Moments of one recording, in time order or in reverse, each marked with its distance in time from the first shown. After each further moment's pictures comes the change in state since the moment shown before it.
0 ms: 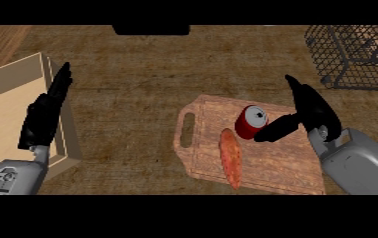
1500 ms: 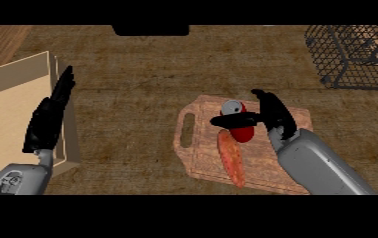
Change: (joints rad) left arm 0.024 -0.045 0.019 -0.007 -0.042 -0.008 -0.023; right arm 0.008 0.262 -0.017 0.194 0.066 0.001 -0.016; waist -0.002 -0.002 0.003
